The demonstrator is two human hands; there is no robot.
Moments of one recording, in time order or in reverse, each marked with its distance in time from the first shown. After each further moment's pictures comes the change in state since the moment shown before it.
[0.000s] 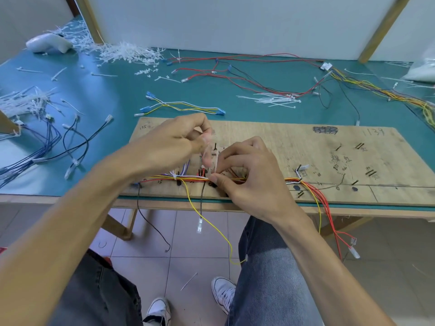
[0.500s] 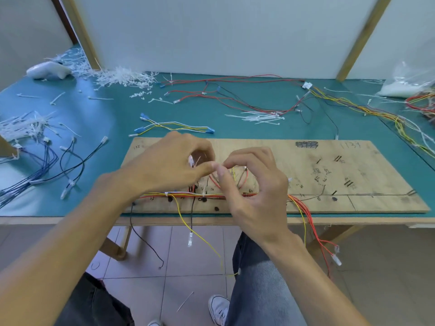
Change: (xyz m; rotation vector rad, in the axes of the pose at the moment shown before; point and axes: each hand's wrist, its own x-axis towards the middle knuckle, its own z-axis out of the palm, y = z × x) left_hand 0.011 0.015 0.006 0.430 0.110 0.210; right_hand -0.016 -0.023 -0.017 0.112 0.490 -0.153
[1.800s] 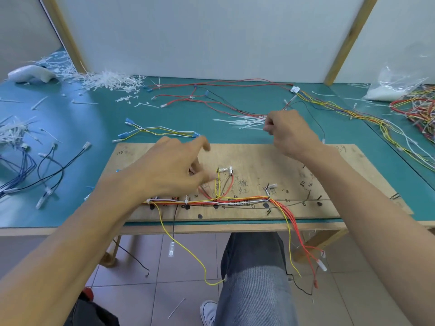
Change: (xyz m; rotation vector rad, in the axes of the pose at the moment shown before) left_hand 0.027 0.010 0.017 0.185 -0.103 -0.046; right_hand 0.144 0.148 -0.056 -0.787 -0.619 0.203
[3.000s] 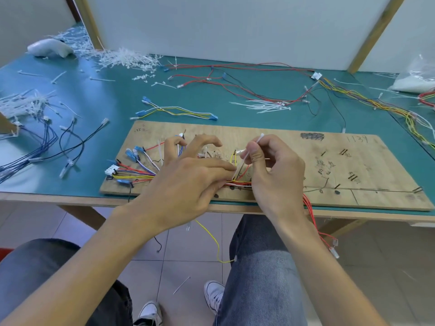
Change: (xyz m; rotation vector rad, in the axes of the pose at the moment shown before) left_hand -0.064 0.015 0.042 0.078 0.308 0.188; right_hand -0.137 -0.124 0.035 0.891 0.422 0.087
